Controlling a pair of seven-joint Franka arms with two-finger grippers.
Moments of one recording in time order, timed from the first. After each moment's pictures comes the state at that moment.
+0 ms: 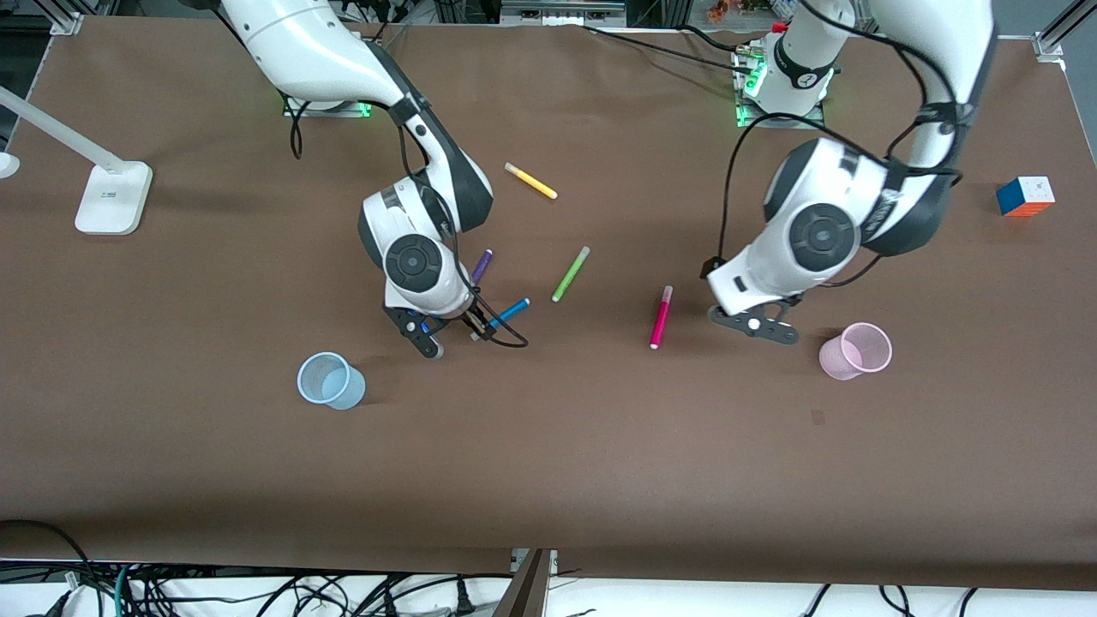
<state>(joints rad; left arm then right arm) -0.19 0.41 -0.21 -1.79 0.08 1.92 -0.11 0.58 0.72 -0.01 -1.52 0.11 2.14 1.34</state>
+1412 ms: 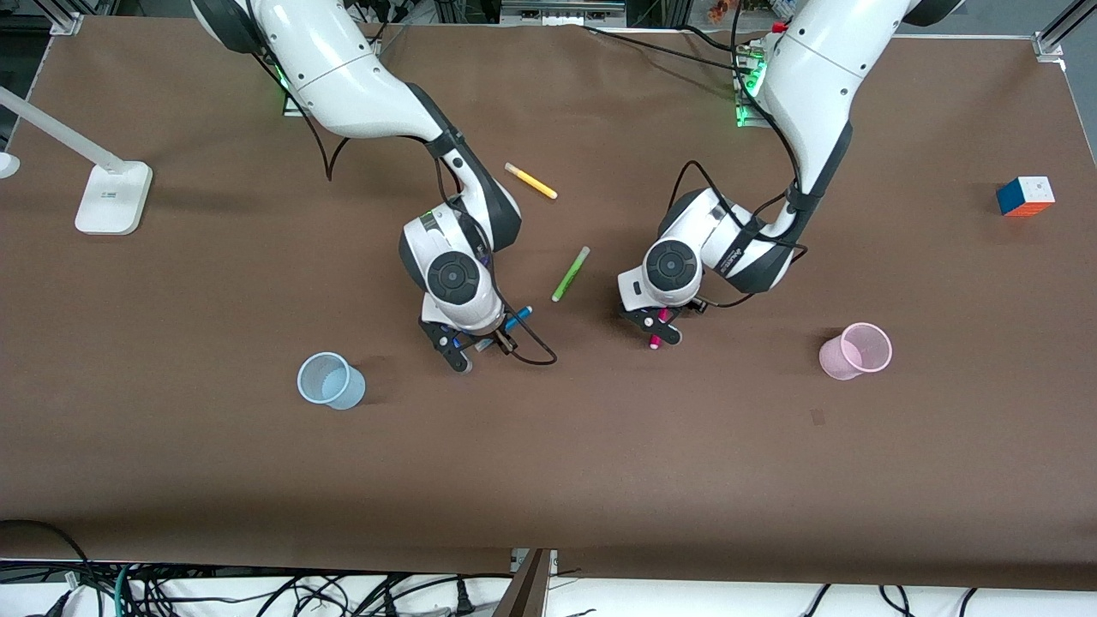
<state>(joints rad) -0.34 0.67 -0.21 -1.79 0.23 2.12 -0.11 0.62 0.87 -0.03 -1.40 0.11 2.25 1.39</state>
